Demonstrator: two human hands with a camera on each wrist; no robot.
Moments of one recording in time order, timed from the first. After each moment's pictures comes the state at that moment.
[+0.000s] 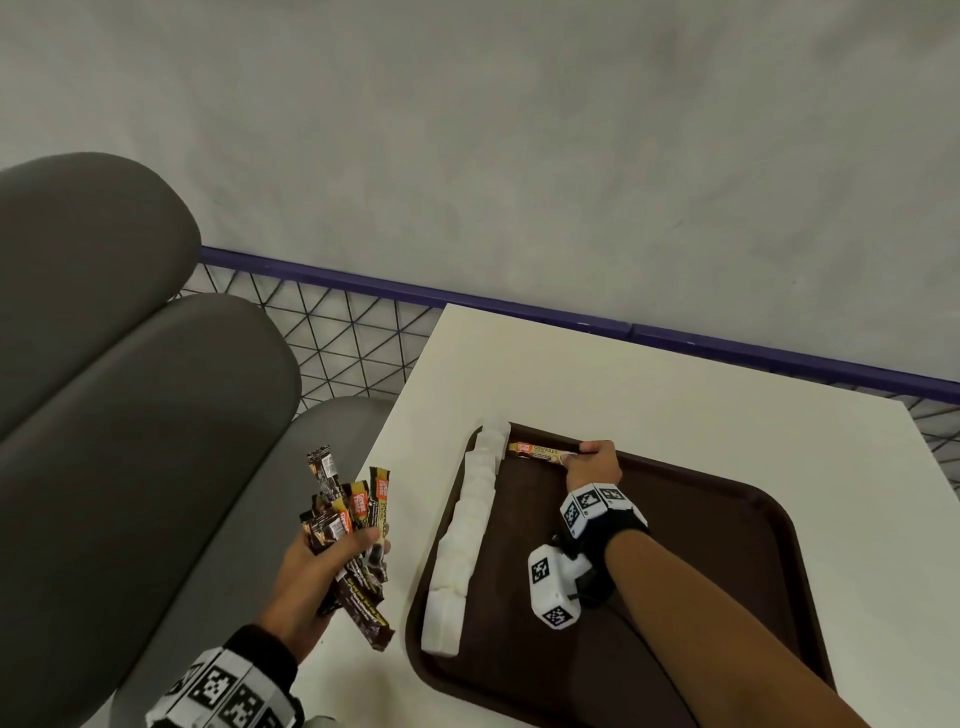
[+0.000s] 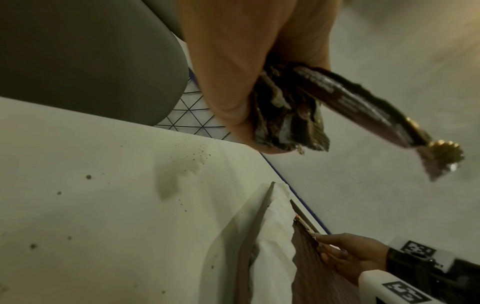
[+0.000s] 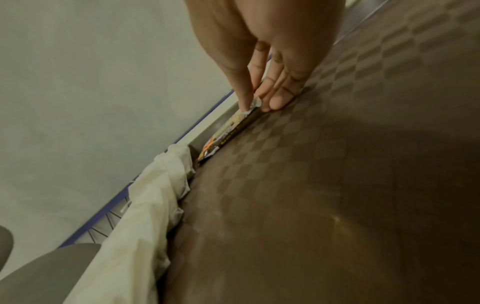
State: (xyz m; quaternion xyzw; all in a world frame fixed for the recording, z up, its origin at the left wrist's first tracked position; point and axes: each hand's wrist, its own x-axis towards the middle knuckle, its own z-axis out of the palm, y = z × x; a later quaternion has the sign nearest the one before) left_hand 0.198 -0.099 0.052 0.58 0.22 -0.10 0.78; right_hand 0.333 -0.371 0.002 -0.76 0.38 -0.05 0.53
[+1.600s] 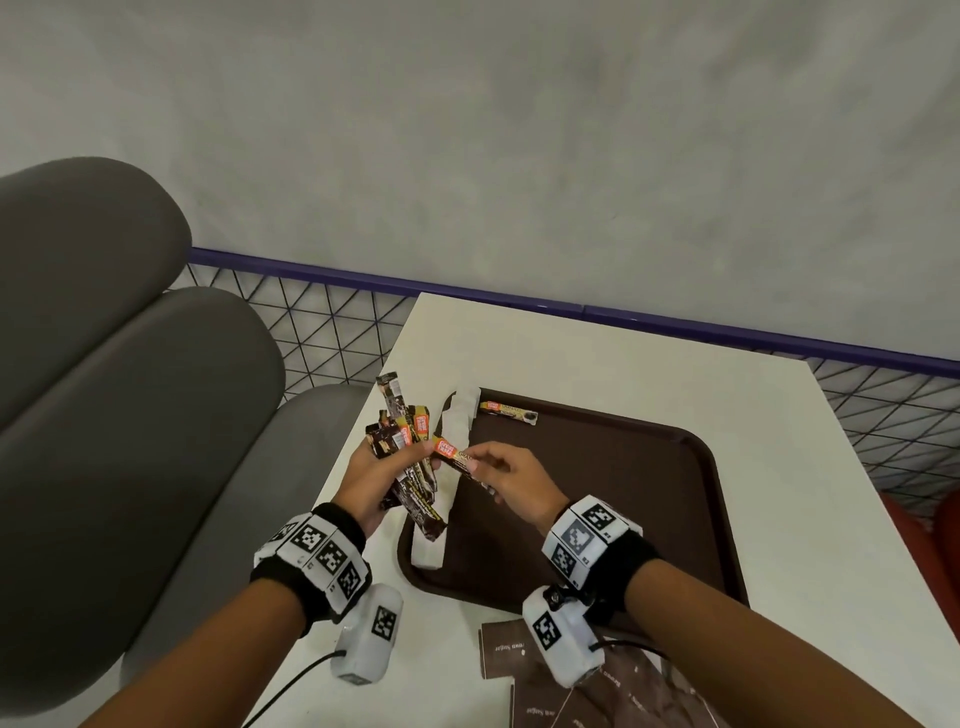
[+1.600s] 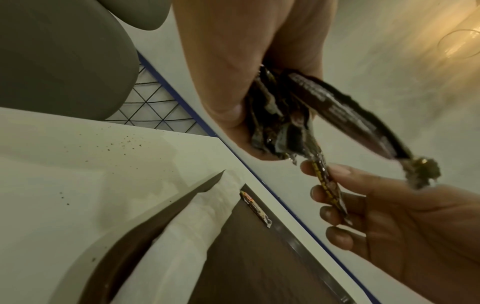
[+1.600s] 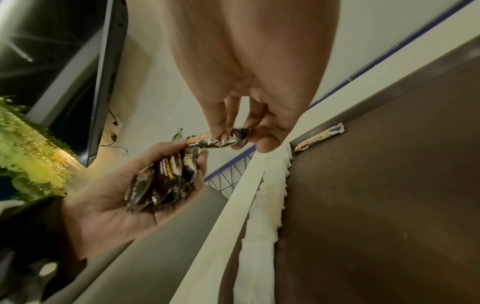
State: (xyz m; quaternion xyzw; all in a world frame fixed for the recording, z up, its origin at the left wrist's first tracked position) left_hand 0.200 -0.151 0.084 0.58 0.12 -0.12 0.79; right_hand 0.199 -0.330 0.075 -0.82 -0.03 0.12 0.56
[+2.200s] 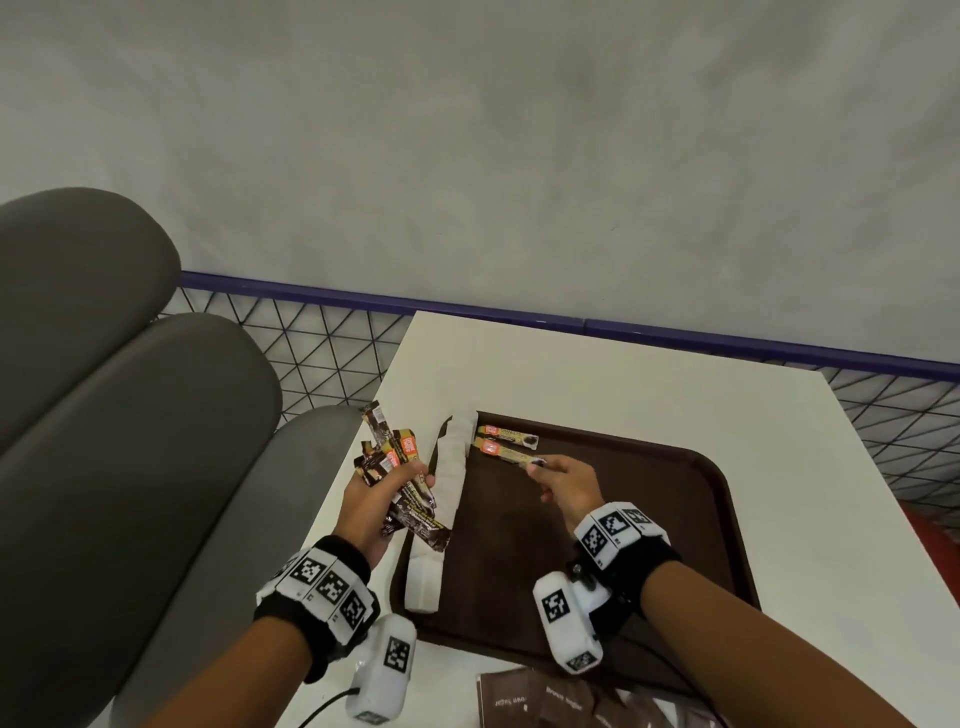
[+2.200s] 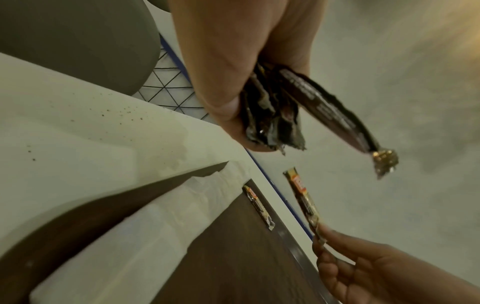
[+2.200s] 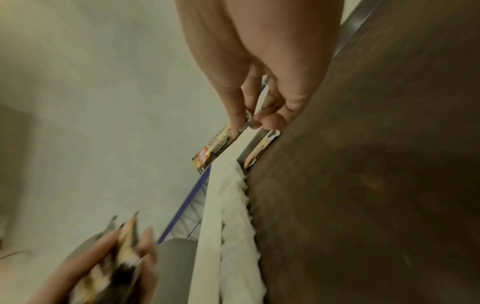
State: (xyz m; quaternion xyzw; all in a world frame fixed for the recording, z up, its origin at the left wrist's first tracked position) left_hand 0.220 -0.165 0.076 0.53 0.18 -0.10 0.82; right_hand 0.244 -0.383 0.045 -0.72 0.23 0.04 0.66
